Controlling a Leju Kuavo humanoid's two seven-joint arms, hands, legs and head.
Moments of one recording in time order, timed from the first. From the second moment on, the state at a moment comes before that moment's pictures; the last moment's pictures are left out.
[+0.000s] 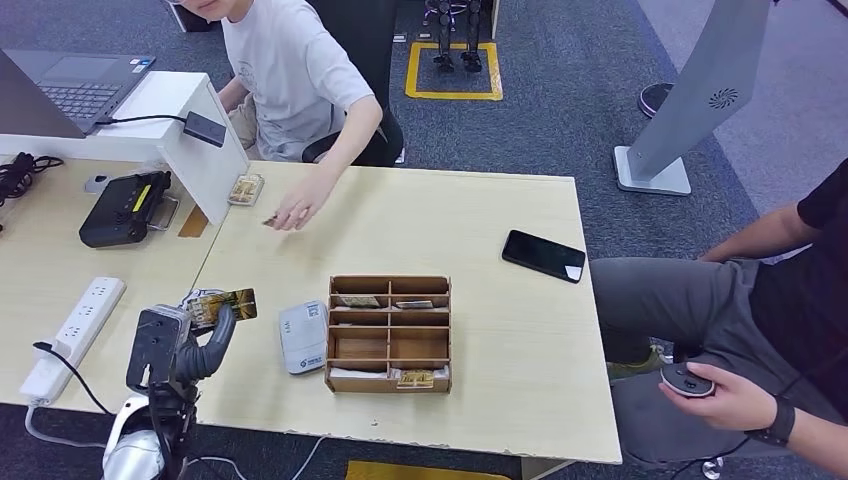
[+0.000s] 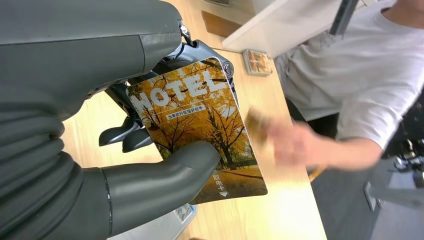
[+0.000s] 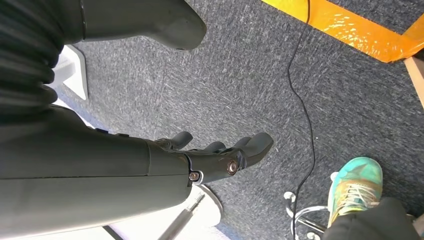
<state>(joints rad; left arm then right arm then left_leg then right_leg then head) 0.01 0.16 -0.13 -1.64 -0.04 0.28 -0.03 0.00 0.11 -0.84 -0.18 1.55 -0.45 -0.21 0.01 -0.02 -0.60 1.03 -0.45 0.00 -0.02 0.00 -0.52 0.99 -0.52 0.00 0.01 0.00</state>
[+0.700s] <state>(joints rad) -0.09 0.08 -0.20 -1.38 -0.27 0.40 0.00 -0.01 0.11 -0.82 -0.17 1.57 -0.44 -0.19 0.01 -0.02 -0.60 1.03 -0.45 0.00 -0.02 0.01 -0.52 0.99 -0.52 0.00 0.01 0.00</state>
